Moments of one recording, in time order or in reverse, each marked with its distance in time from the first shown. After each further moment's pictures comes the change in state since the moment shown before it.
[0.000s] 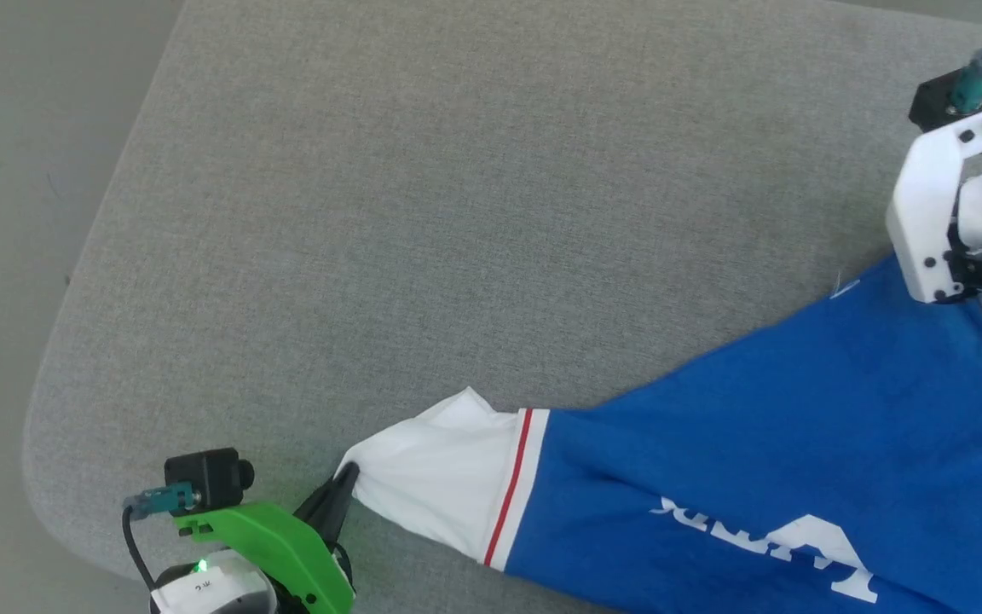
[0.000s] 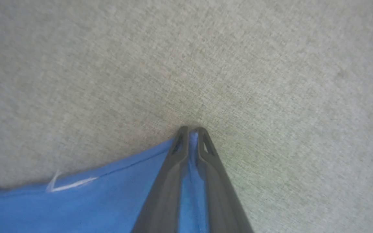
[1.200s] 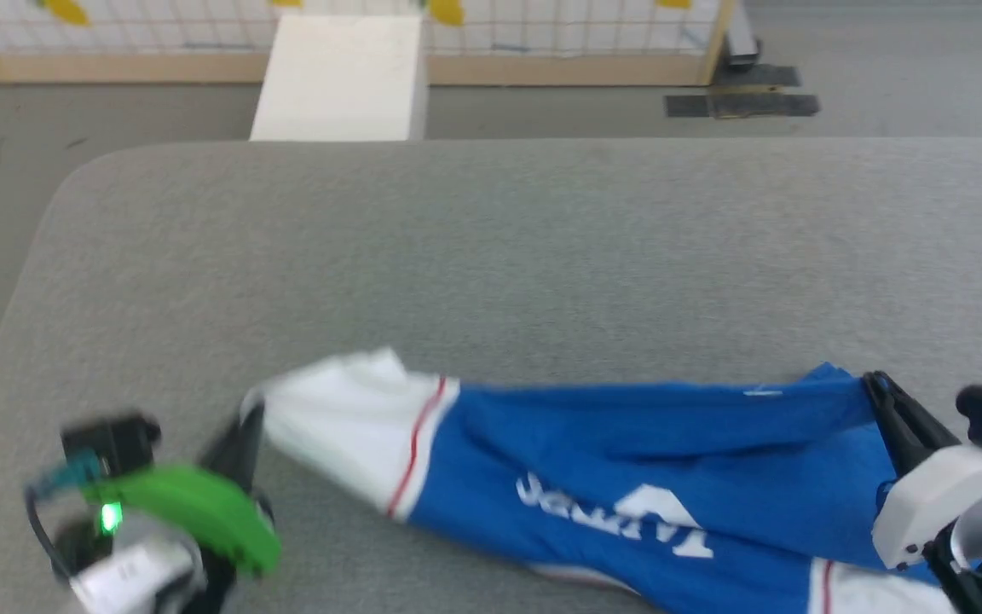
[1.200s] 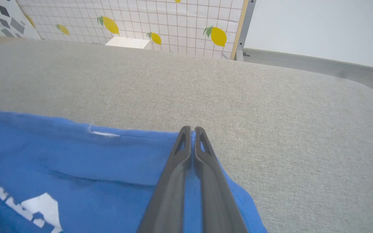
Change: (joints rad) left arm -0.010 0.101 0.074 -0.062 0.068 0.007 -0.106; right arm 0.837 0.204 -0.394 -0.601 -0.120 0.000 -0.781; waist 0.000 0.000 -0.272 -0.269
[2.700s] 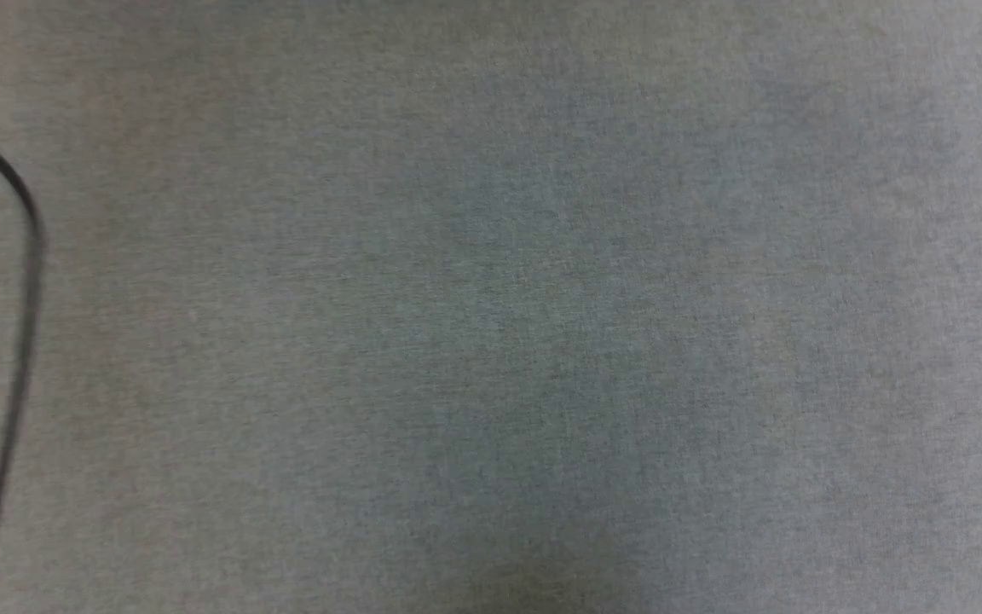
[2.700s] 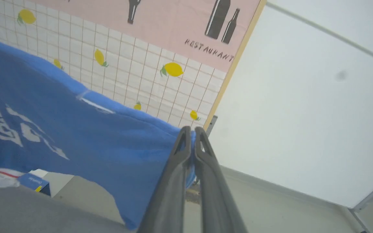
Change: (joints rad) left arm -1.449 -0.111 0.134 0.510 0.220 -0.251 -0.303; right arm -1.259 0.024 0.122 0.444 -0.211 0.000 -0.108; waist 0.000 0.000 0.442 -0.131
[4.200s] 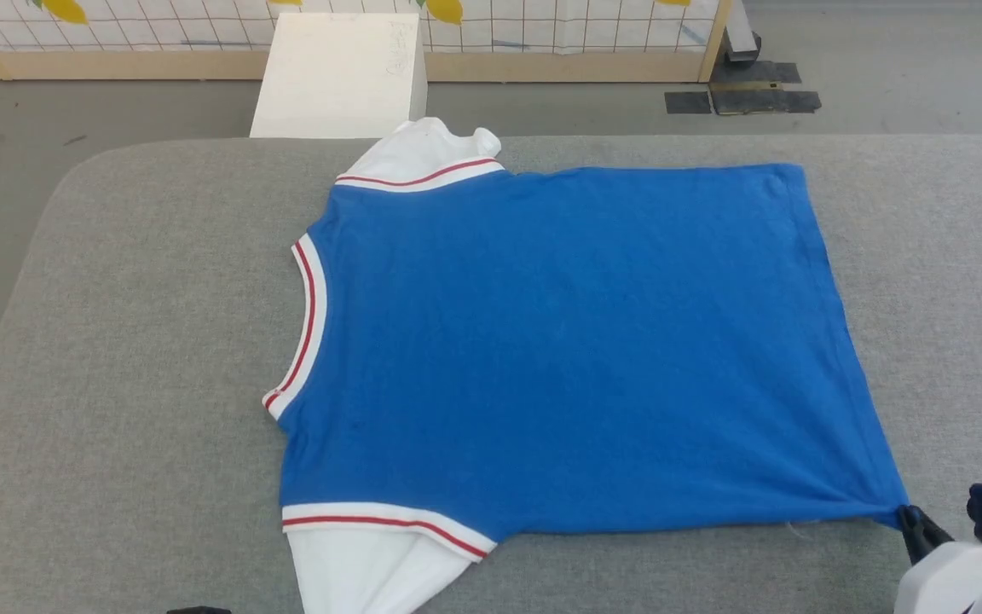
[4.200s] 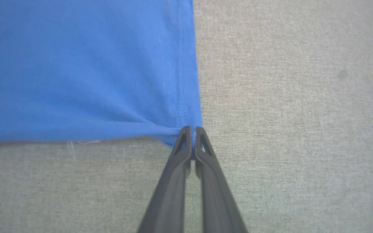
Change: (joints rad) left arm 1.741 0.134 -0.239 -0.491 -0.318 0.173 0.508; right arm 1.417 0.112 -0.290 -0.406 0.065 0.000 0.248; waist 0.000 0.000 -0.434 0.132
